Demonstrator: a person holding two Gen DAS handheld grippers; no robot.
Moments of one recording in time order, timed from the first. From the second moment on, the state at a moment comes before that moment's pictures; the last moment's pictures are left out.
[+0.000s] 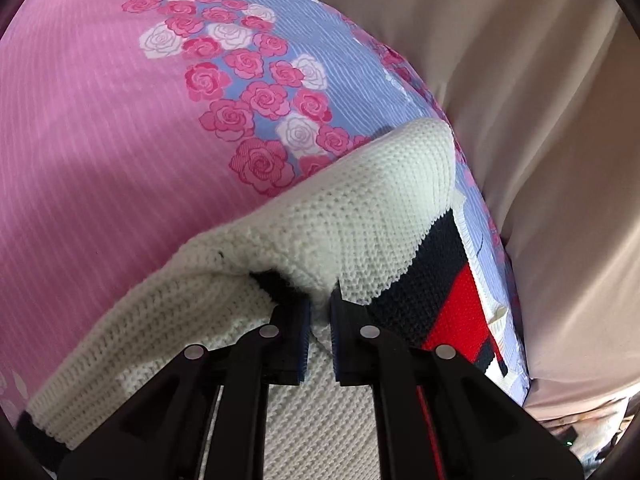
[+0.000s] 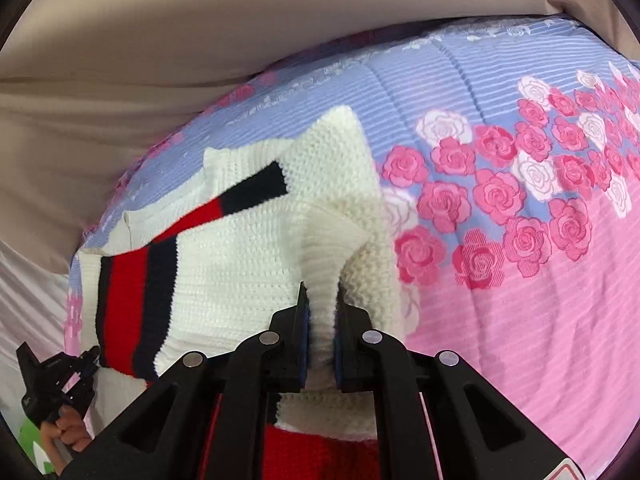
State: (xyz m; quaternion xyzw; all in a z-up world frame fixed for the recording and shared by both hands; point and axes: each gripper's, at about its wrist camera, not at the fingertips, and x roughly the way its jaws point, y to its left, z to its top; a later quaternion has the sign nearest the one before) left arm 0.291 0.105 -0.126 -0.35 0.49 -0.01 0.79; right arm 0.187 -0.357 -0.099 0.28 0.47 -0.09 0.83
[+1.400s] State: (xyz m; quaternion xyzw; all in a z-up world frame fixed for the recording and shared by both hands) left arm 0.291 0.142 -0.117 -0.29 0.47 -0.02 0.83; right arm 0.336 -0.146 -0.036 0.14 0.43 0.13 0.88
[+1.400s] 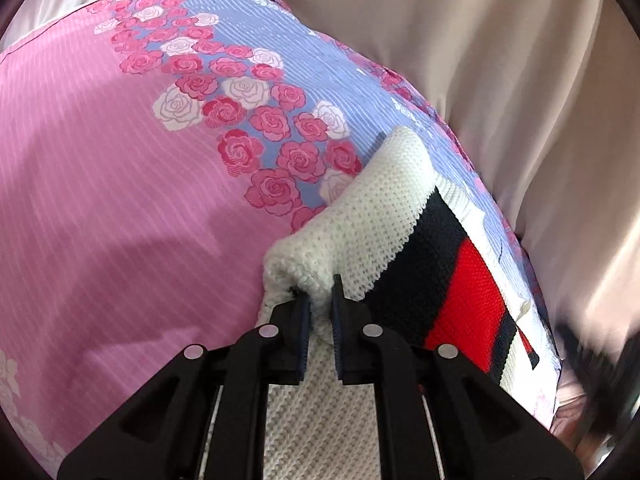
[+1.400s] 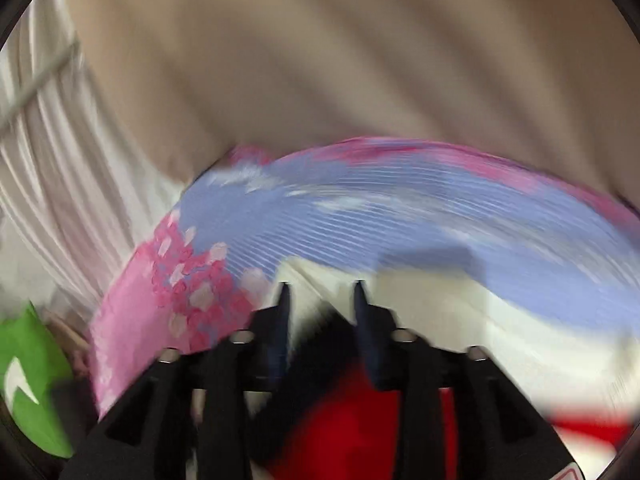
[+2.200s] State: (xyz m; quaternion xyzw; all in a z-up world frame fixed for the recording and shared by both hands) left arm 0.294 0.133 -0.111 -0.25 0.49 -0.01 0.84; right arm 0.227 -0.312 -0.109 0.23 0.45 -0.06 0.86
